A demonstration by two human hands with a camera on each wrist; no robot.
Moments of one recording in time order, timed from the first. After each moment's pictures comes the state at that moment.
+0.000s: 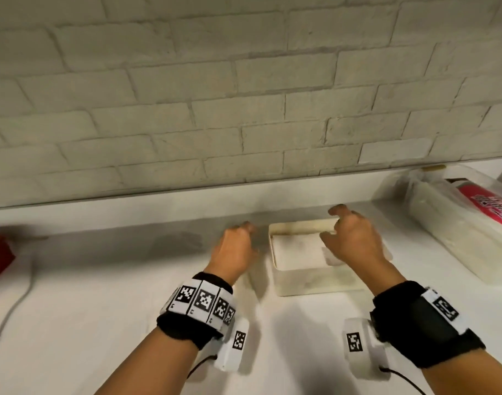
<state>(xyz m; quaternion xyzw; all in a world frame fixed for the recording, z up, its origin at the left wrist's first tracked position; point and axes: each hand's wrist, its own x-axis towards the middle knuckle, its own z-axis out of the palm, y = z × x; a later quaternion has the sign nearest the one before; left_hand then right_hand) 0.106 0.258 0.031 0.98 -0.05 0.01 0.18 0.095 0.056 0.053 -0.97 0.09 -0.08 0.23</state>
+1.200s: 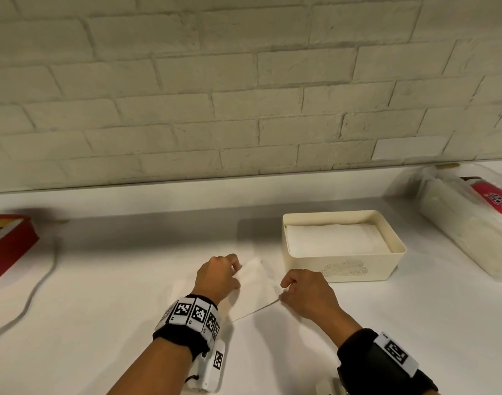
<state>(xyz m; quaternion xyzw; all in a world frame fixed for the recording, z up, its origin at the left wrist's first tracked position) 0.075 0.325 -0.048 0.98 0.02 -0.05 0.18 0.038 0.133 -0.025 -0.94 0.02 0.11 0.31</state>
